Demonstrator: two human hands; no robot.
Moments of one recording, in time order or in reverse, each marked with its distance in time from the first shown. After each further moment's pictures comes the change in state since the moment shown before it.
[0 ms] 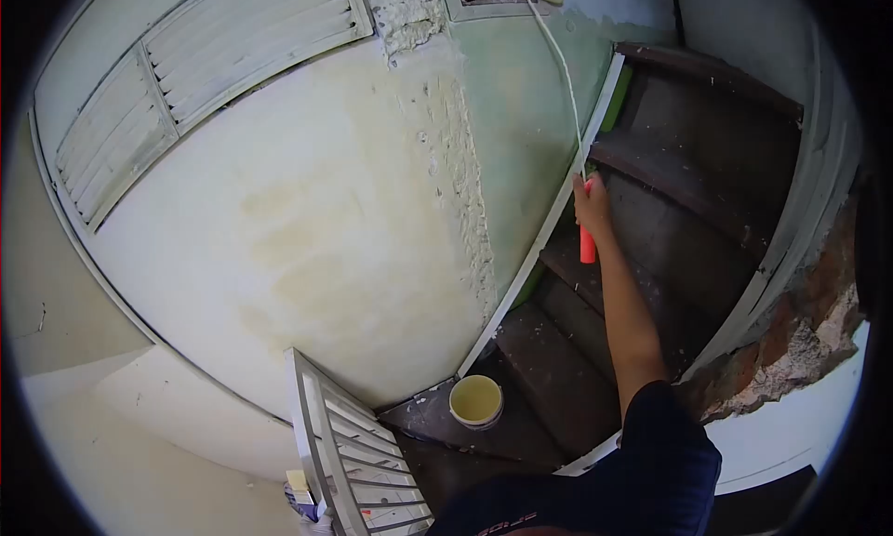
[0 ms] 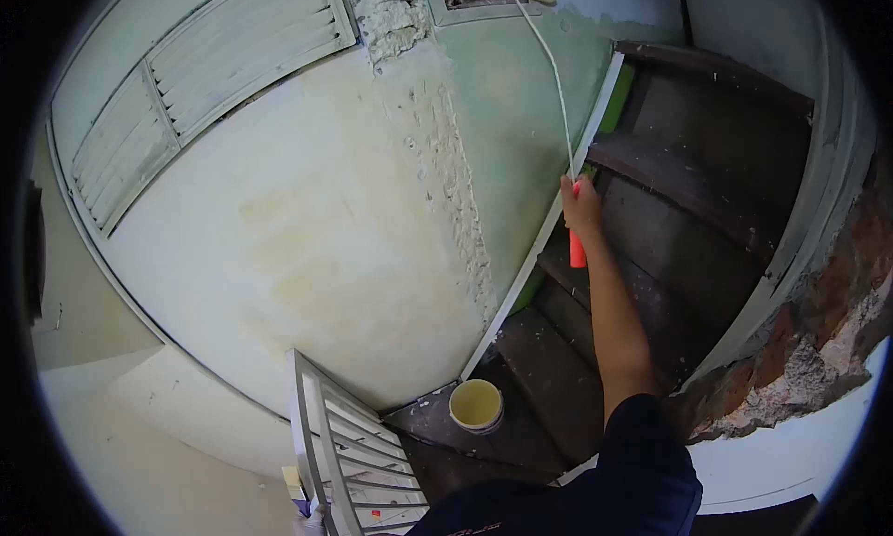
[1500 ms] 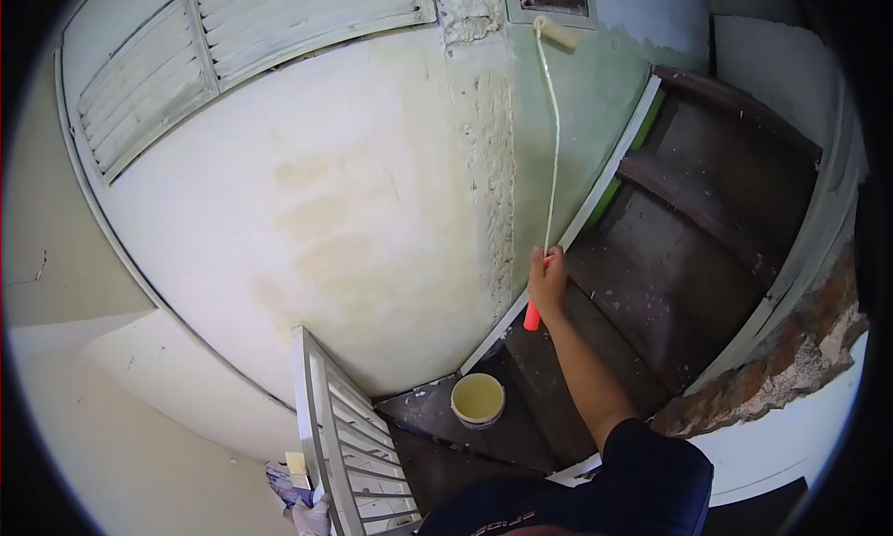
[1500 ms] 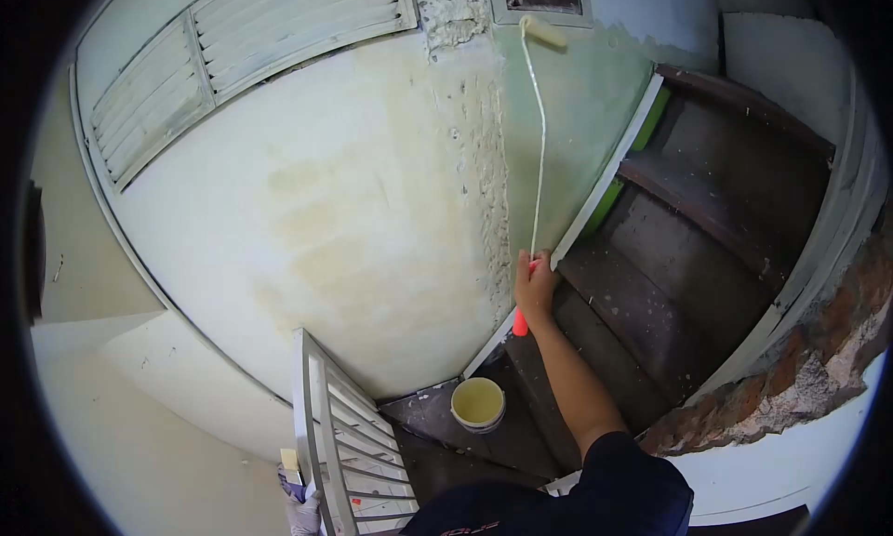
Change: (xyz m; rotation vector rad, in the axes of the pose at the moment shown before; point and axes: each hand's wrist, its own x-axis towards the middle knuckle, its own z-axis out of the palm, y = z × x) left_hand -0.043 0.116 -0.023 -0.066 -0.138 -0.107; right_hand -0.165 -0.024 0.106 0.128 0.023 -0.061
